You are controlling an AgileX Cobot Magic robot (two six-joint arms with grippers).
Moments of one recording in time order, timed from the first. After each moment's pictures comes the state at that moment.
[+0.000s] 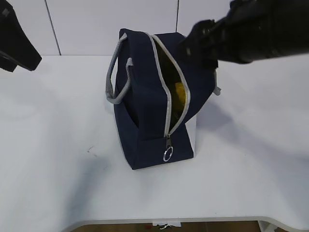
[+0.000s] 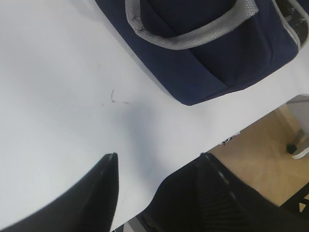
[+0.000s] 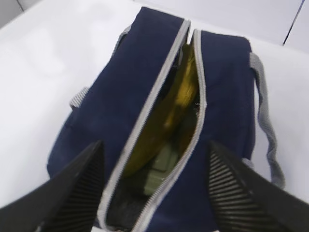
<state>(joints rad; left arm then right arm) -0.26 1.41 -1.39 -0.39 1.24 0.19 0.53 1.36 -1.07 0.09 0.36 -0.04</state>
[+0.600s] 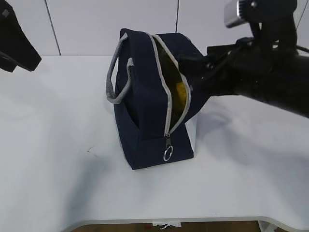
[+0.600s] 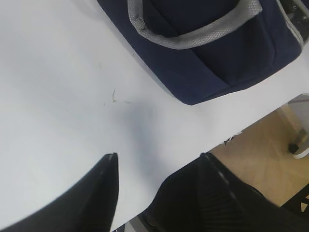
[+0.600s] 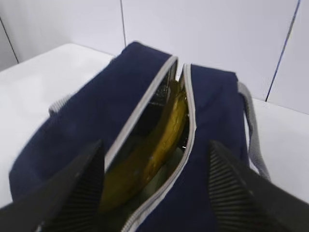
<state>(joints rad) -0.26 1.41 -1.39 -0.38 1.24 0.19 0.53 1.35 -0.73 0.05 -0.28 -0.07</state>
